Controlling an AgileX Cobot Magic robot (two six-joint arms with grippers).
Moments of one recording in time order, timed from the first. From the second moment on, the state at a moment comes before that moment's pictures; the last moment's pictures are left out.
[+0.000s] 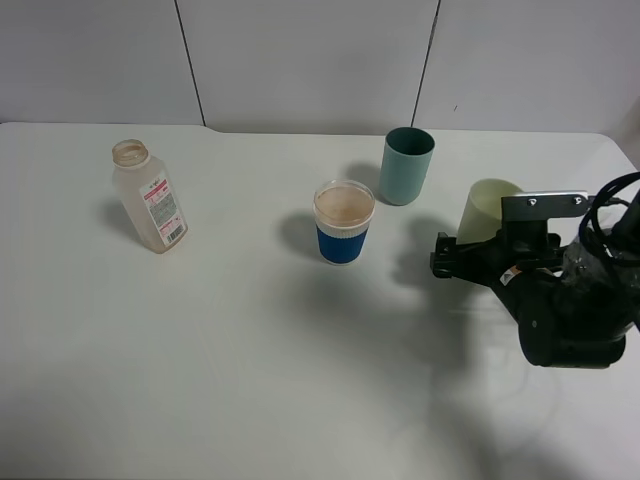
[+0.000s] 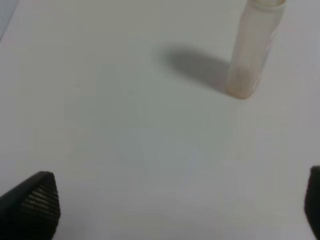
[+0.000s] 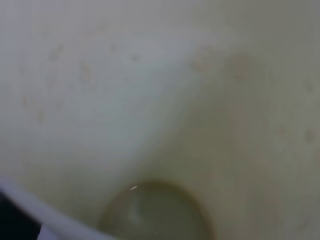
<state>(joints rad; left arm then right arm) 0.01 0.00 -0.51 0.02 1.05 -0.01 0.49 2.08 -0.34 0.59 -1.21 -0.12</state>
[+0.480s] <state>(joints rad) 0.01 0.00 -0.51 0.02 1.05 -0.01 0.49 1.79 -0.34 0.60 -0.99 -0.19</state>
